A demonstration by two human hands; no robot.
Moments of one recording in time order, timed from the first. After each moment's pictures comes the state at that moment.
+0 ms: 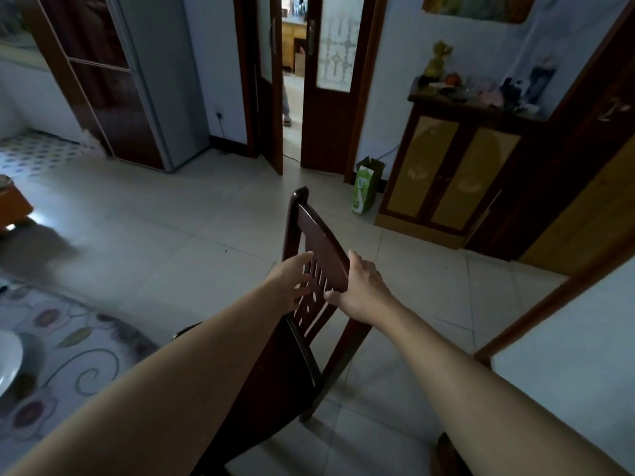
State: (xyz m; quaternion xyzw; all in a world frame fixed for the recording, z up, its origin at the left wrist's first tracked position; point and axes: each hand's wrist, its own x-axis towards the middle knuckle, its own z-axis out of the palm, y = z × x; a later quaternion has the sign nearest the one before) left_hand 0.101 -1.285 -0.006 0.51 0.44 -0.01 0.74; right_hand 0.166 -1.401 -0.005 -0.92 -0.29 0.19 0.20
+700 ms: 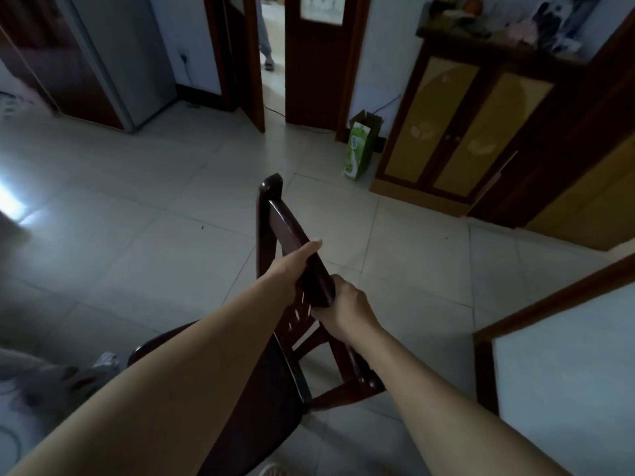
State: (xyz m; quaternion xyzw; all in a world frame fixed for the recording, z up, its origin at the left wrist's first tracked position) left_hand 0.260 -1.217 -0.098 0.46 0.49 -0.02 0.74; right_hand 0.272 -1.336 -0.083 -0.89 -0.21 0.31 0.26
